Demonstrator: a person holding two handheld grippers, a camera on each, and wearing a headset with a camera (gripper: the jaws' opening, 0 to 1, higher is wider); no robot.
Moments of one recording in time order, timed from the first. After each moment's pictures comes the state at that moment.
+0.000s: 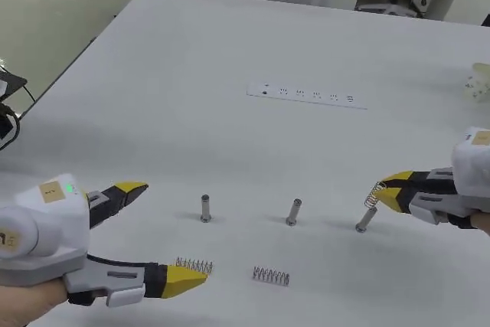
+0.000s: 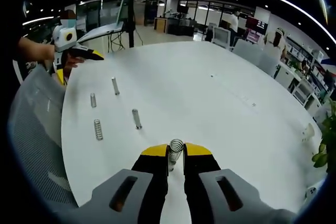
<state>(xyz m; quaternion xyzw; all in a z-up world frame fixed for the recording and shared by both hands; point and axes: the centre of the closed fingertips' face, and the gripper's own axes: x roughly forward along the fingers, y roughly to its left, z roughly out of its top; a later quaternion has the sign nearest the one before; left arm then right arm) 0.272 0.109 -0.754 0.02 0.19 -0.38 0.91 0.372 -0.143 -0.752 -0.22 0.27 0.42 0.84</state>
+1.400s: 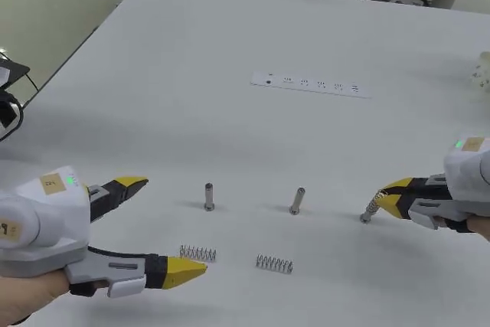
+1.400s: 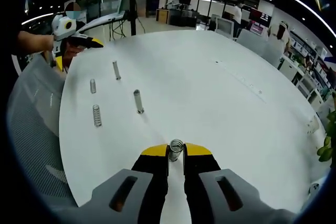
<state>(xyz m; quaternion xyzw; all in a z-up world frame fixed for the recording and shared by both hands) 0.267 0.114 -0.762 0.02 0.20 -0.38 0.91 0.363 -0.149 -0.791 -0.23 0.31 0.42 0.82</state>
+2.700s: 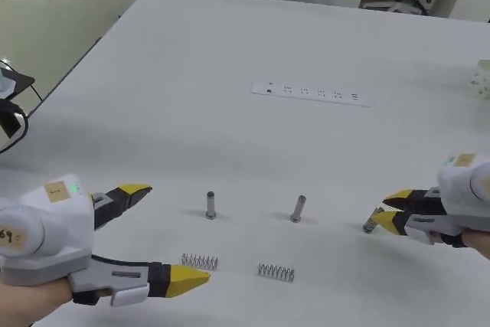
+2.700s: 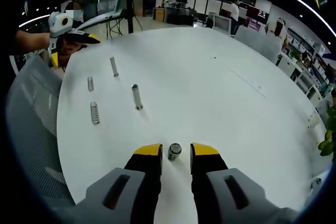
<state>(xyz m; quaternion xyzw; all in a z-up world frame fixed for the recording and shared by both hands) 0.266 0.113 -0.757 0.02 0.20 -0.38 0.90 0.362 -0.154 -0.795 -0.22 0.32 0.41 0.83</state>
